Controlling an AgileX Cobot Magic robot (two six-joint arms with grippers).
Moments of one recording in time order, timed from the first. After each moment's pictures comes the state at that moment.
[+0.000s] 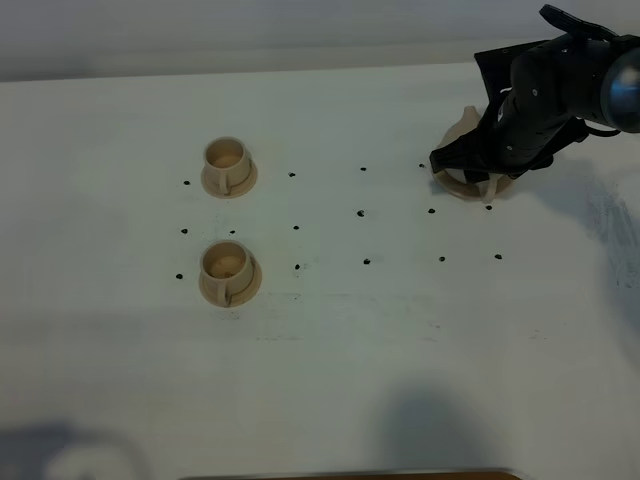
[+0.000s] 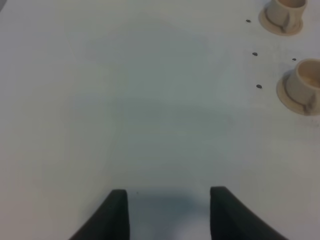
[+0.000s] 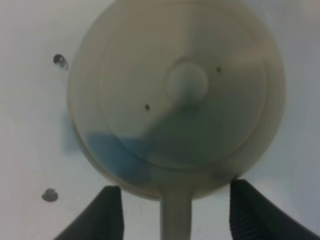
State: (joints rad) left arm 0.05 -0.01 -0.46 0.05 1.06 -0.13; right arm 0.26 2.11 -1.48 -0.17 0.68 0.21
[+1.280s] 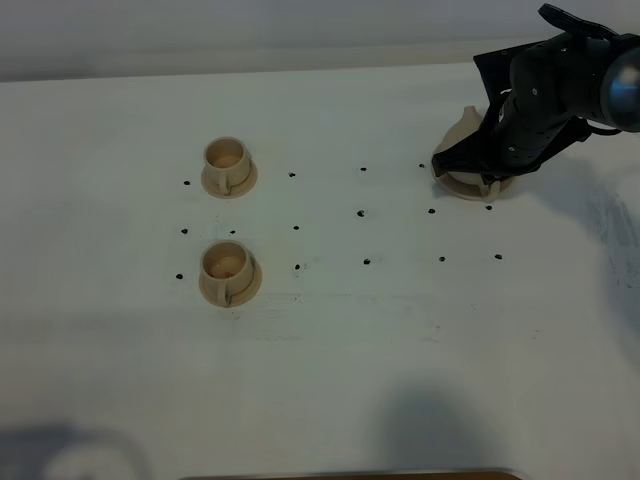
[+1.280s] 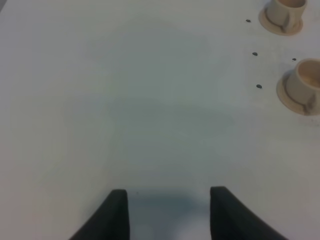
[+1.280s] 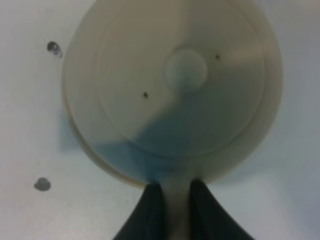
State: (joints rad) left arm 0.05 -0.01 -0.46 0.05 1.06 -0.13; right arm 0.26 2.11 -1.48 -0.19 0.71 0.20
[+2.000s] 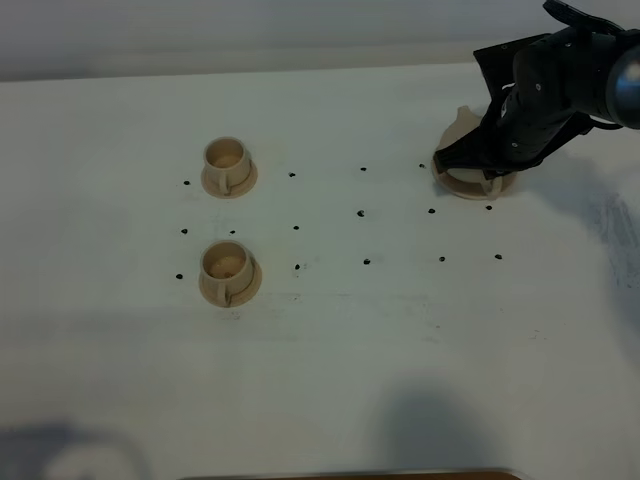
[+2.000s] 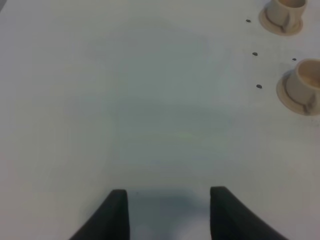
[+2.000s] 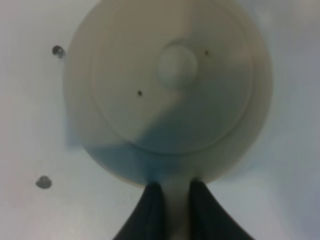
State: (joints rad) left arm 0.05 -0.01 -0.46 0.05 1.06 -0.13; right arm 0.26 2.08 -1.48 -0.19 0.71 0.17
